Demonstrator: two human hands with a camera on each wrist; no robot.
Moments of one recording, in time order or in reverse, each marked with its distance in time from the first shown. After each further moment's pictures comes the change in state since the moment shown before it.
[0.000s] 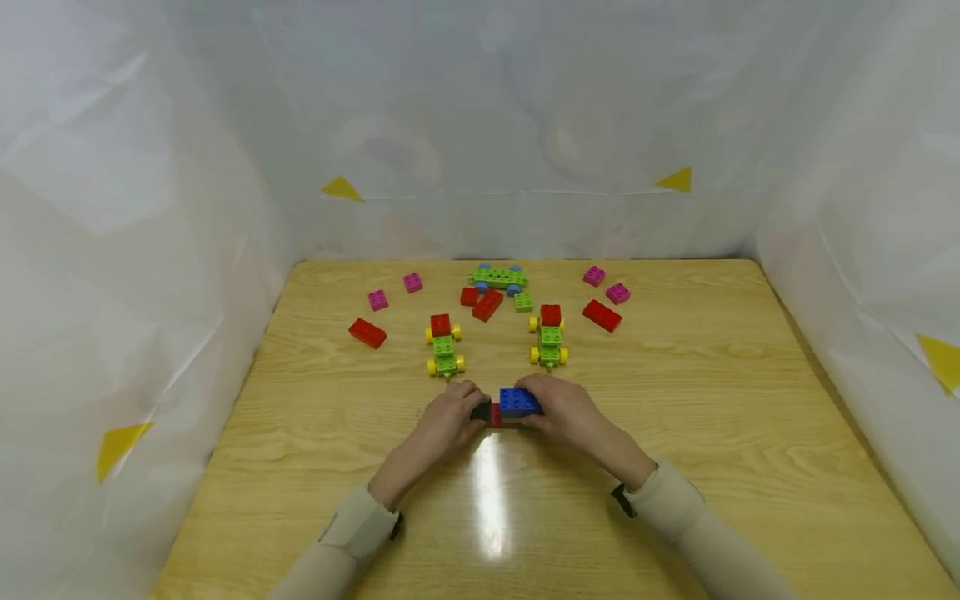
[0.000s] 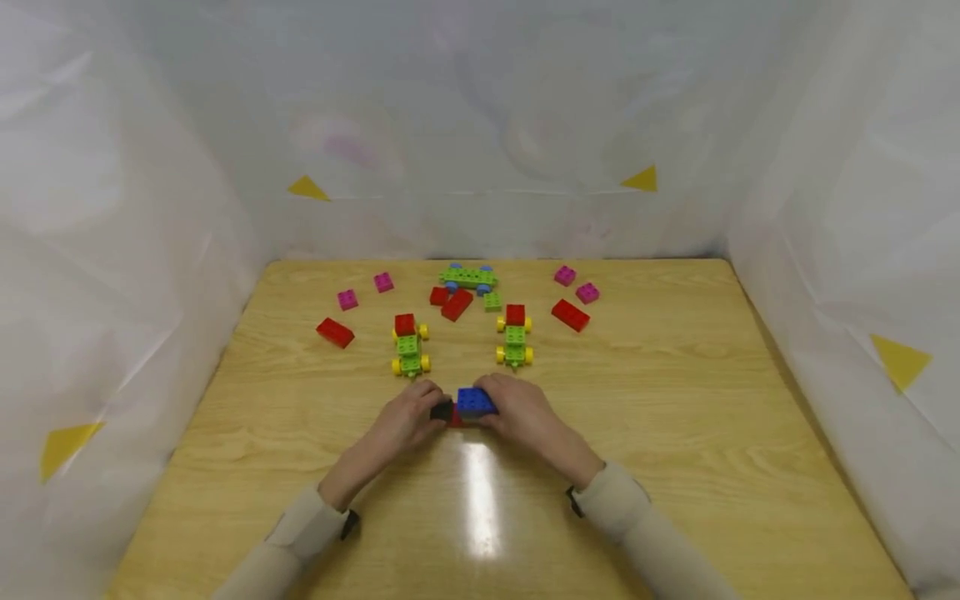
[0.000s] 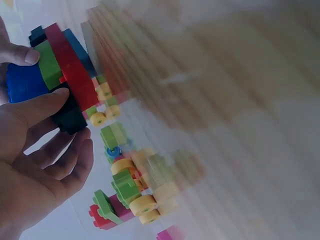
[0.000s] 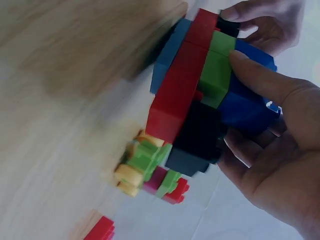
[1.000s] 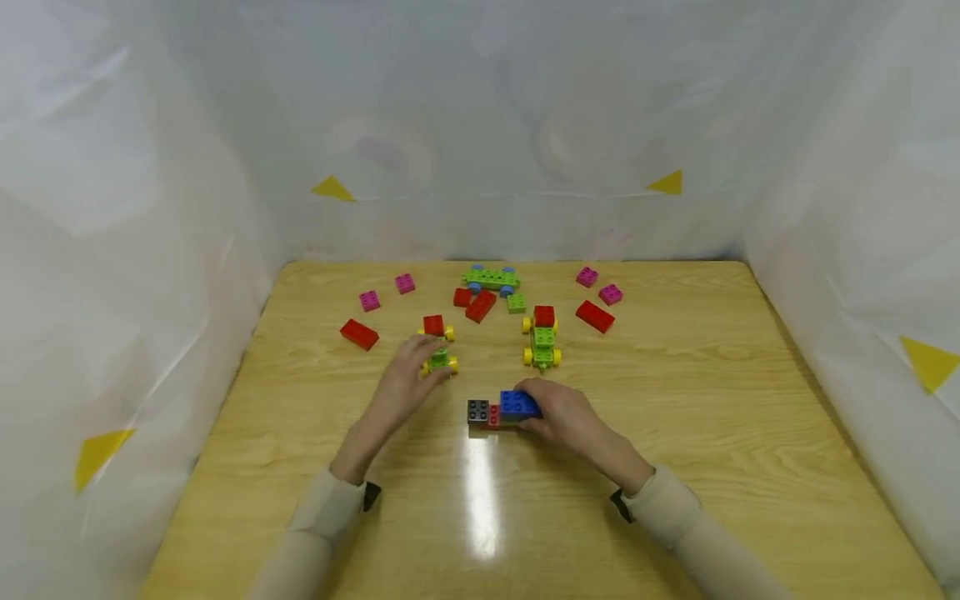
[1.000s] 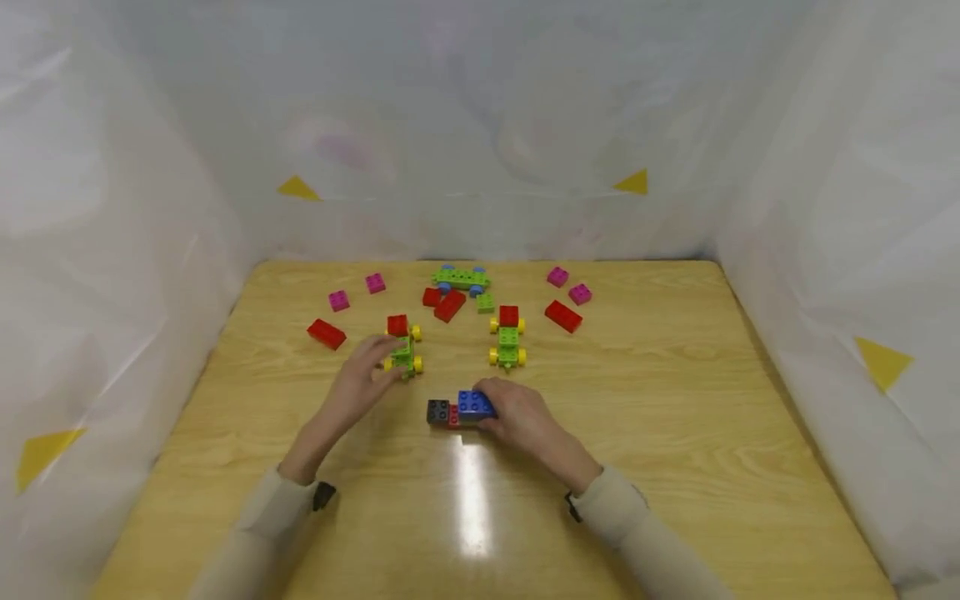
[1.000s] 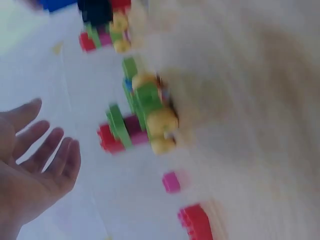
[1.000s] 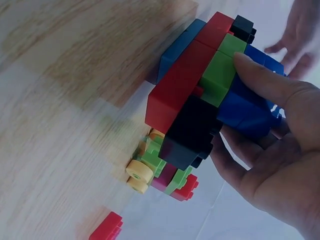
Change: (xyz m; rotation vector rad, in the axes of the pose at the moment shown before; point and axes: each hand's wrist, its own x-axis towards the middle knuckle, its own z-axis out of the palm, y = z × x) left_hand 0.010 -0.036 -0.049 -0.283 0.185 -0.186; right_hand -0.006 0.006 0.000 0.002 -0.006 0.004
